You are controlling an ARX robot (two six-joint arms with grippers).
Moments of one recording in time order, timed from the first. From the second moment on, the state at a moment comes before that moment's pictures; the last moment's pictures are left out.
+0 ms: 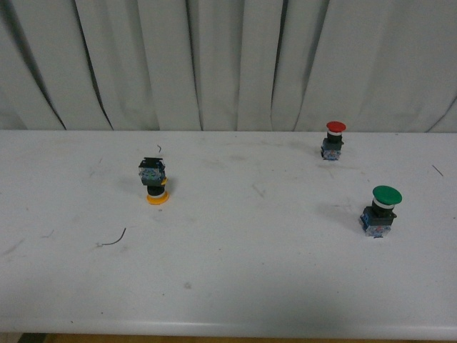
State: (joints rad) left arm 0.00 0.01 0.01 0.00 0.00 -0.02; right arm 0.00 0.00 0.01 0.00 0.00 0.00
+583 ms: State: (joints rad) left arm 0.00 0.01 0.01 0.00 0.00 -0.02; right arm 0.00 0.00 0.01 0.00 0.00 0.00
